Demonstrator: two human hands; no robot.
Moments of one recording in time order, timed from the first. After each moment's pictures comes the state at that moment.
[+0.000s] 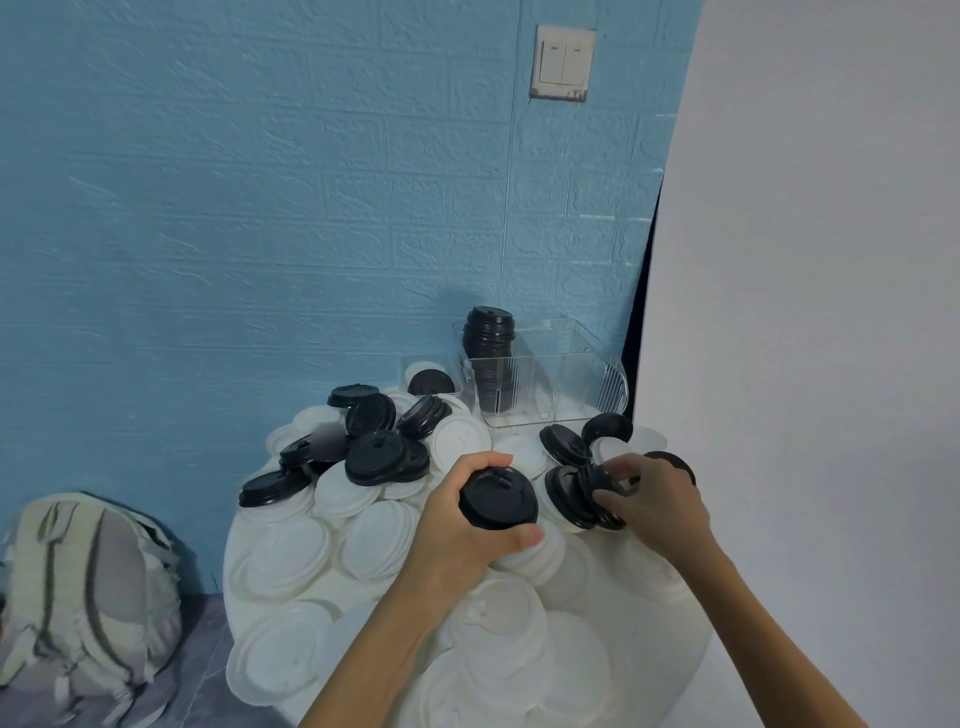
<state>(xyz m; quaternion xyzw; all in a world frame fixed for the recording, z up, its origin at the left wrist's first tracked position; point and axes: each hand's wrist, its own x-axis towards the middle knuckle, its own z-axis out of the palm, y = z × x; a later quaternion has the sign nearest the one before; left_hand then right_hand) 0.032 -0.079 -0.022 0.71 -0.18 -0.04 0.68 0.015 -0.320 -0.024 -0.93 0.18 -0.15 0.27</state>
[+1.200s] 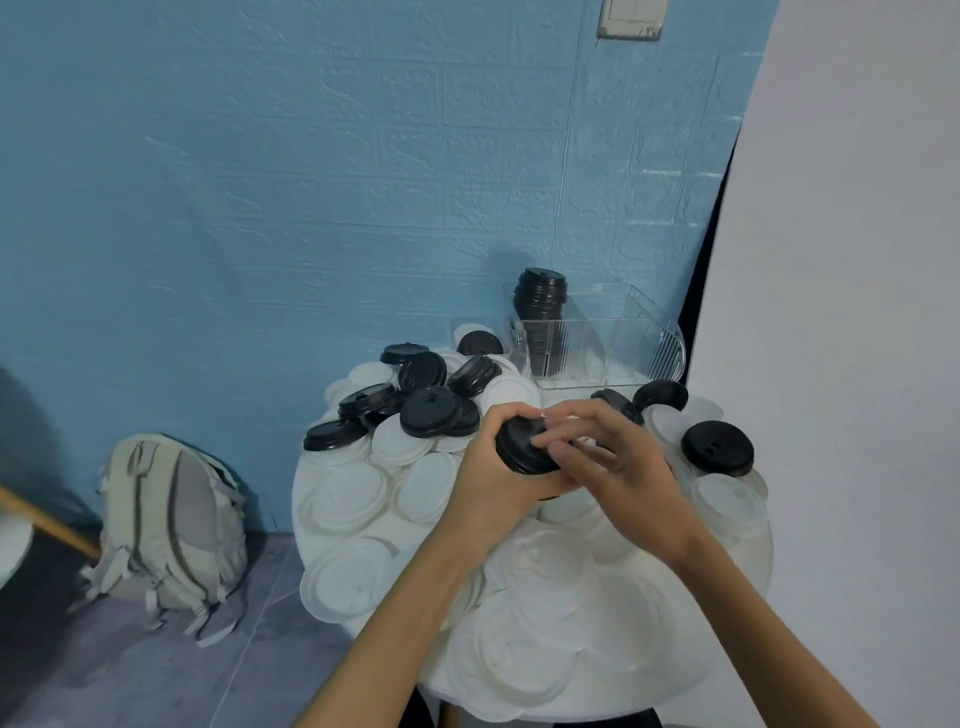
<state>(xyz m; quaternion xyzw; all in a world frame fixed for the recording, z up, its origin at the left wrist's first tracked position) 0.032 -0.067 -0.020 0.67 -0.17 -0.03 0.72 -0.008 -0.221 0.002 -0.78 -0.15 -0.18 0.58</state>
